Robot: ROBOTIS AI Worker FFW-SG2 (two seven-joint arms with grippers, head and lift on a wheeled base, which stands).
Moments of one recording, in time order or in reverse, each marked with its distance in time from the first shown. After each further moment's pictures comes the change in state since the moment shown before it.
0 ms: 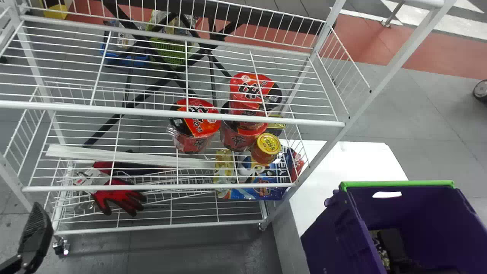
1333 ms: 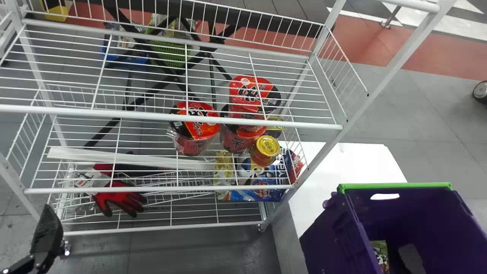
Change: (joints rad) left arm 0.007 -0.012 -0.035 -0.020 -0.029 0.045 0.026; right arm 0.255 0.021 -0.116 -0.266 0.038 -0.167 0.328
